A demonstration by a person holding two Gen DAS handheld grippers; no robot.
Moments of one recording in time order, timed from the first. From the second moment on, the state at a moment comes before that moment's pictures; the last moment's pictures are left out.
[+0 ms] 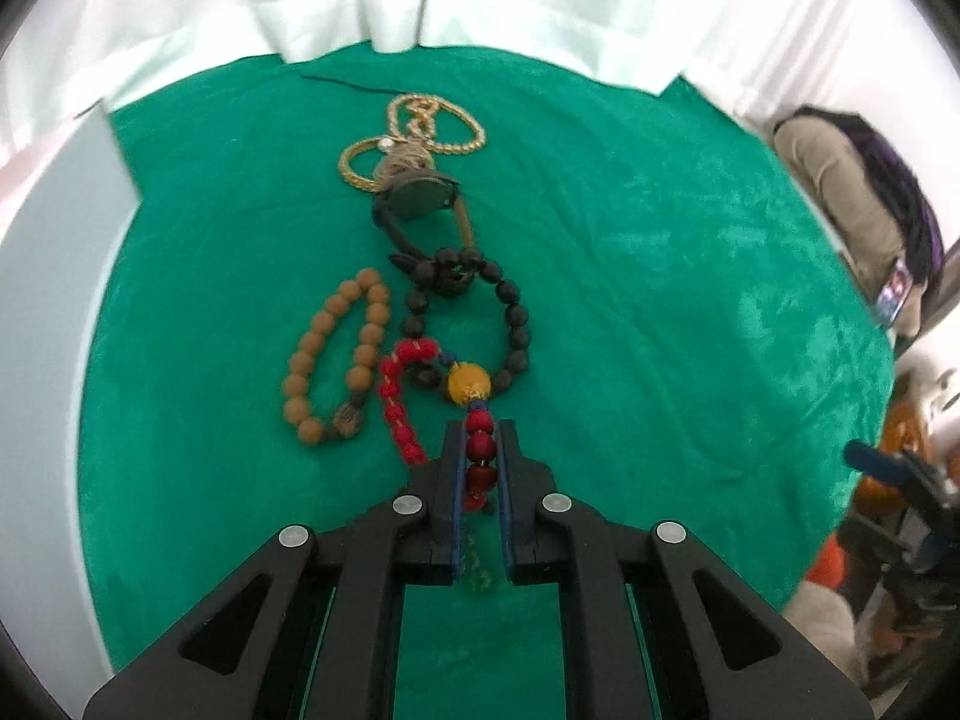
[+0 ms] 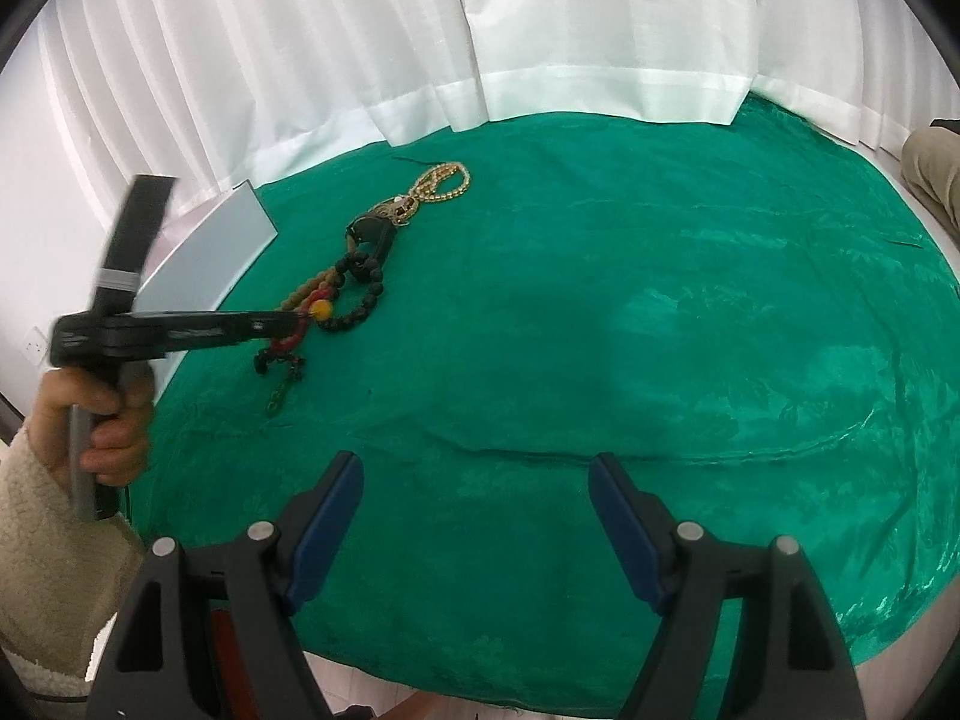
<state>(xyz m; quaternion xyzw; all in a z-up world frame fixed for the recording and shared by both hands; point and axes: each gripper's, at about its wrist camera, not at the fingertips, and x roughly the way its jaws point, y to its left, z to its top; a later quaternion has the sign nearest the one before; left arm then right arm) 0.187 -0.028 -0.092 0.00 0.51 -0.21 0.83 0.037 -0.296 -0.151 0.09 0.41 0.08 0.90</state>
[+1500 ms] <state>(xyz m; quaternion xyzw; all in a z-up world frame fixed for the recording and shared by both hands) 0.130 0.110 -0.024 -0.22 0.46 -0.10 0.85 0.196 -0.163 -0.188 0.20 0.57 0.24 0.76</state>
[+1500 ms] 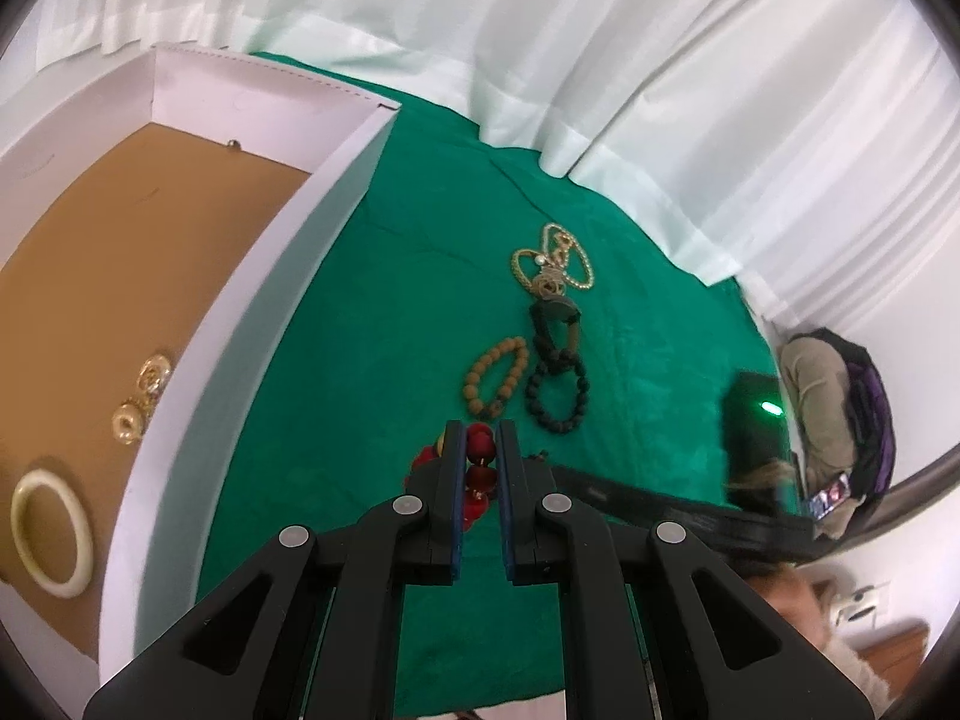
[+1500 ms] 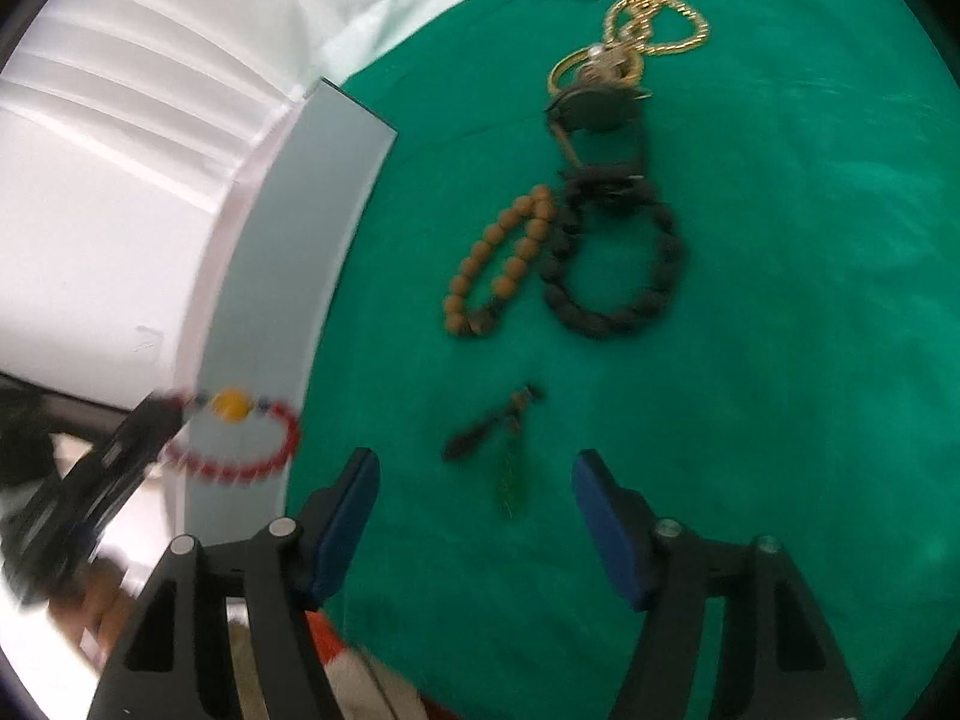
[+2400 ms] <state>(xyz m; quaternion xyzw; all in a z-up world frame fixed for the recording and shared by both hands) 0.067 0.243 0.074 -0.26 0.38 -0.02 0.89 0.167 0.000 0.004 0.04 0.40 0.40 0.82</state>
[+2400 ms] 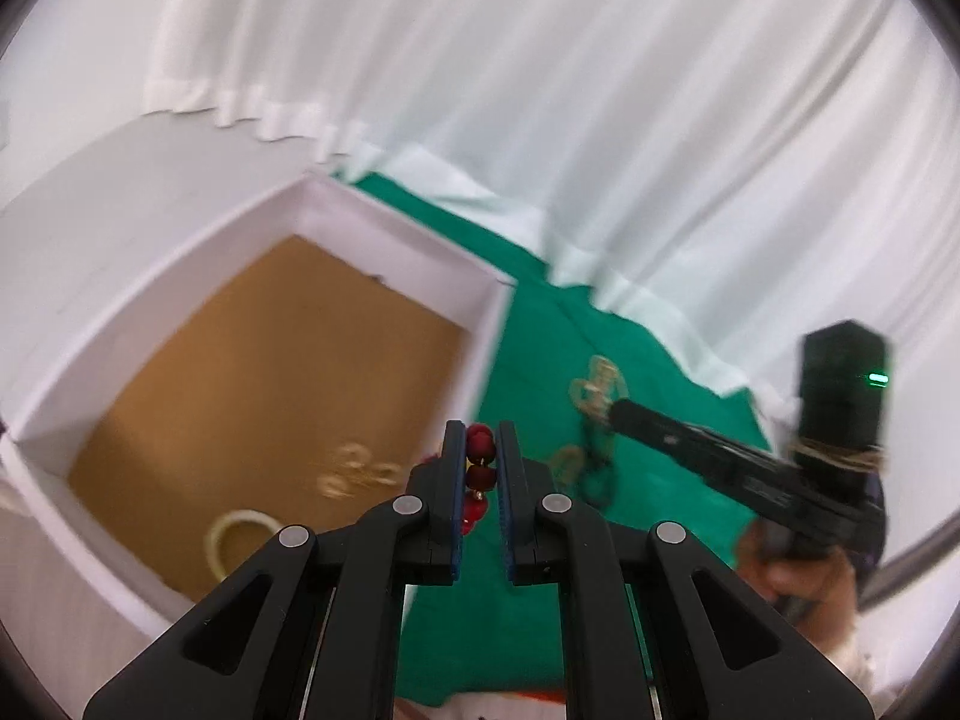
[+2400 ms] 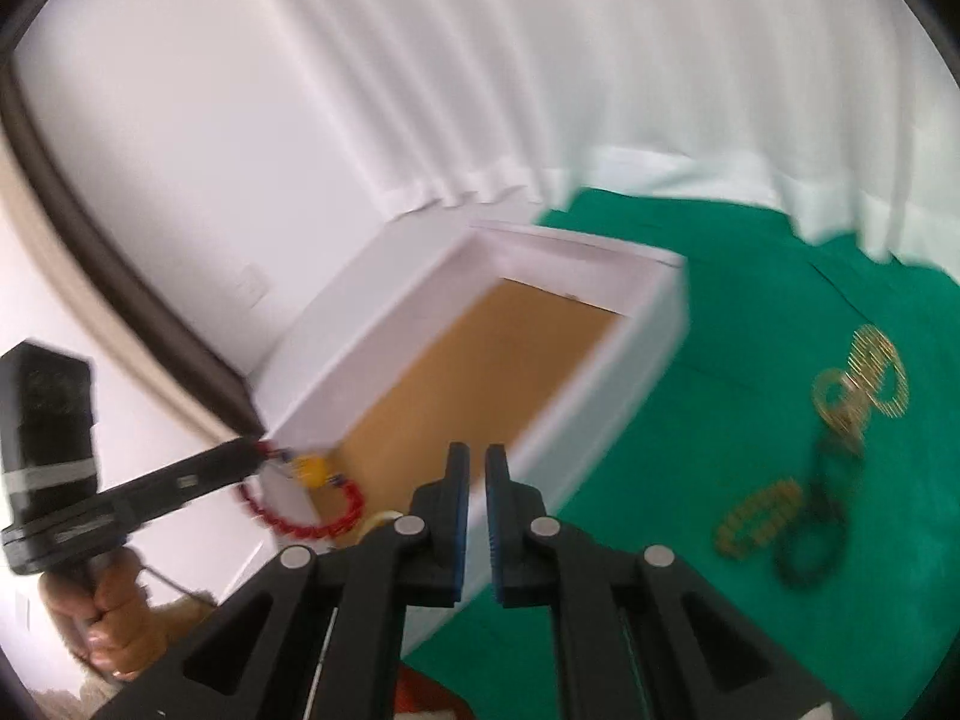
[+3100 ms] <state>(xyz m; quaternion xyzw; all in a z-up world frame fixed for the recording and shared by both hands) 0.063 0.268 0.040 -0.27 0.39 0.01 0.88 0.195 -0.053 -0.184 0.01 0.58 0.25 0.77</state>
